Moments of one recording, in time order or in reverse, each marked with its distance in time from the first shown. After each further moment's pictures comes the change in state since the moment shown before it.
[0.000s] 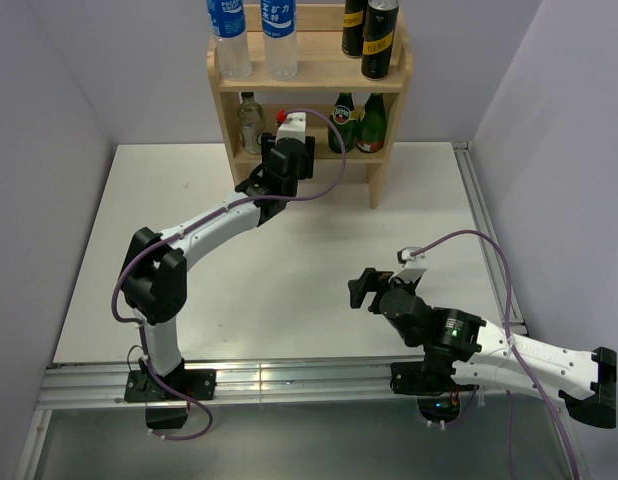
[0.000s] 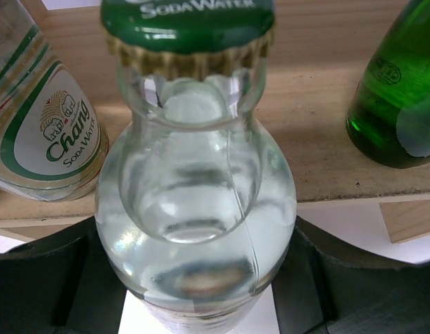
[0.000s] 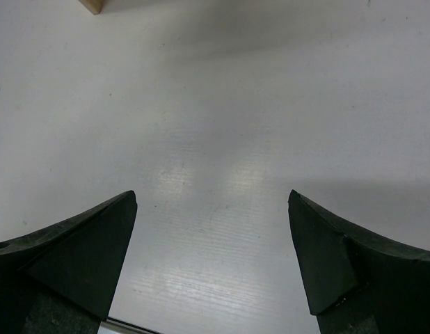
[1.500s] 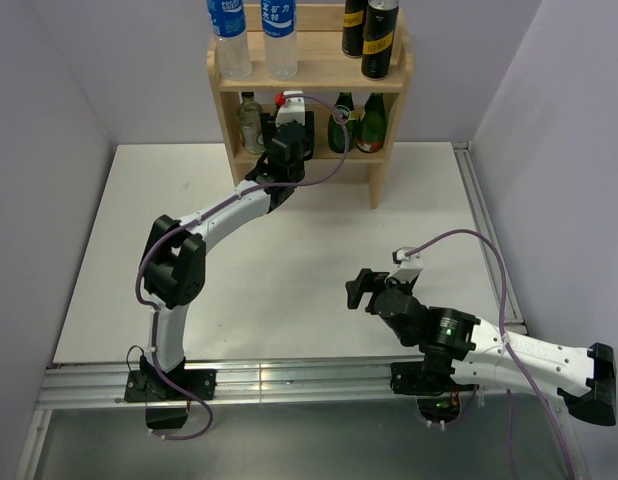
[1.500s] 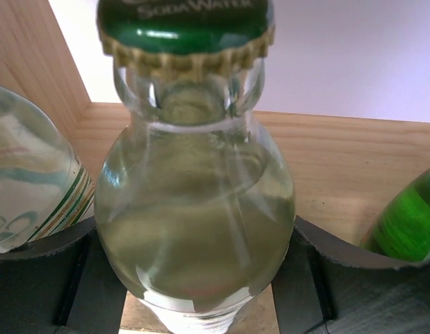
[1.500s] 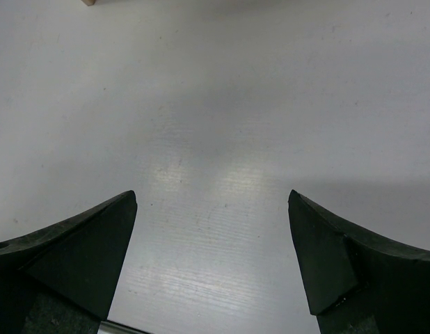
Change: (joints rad) left arm 0.040 0.165 0.175 0.235 -0.105 0.088; right arm 0.002 0.037 -0.006 0.029 0.000 -0.002
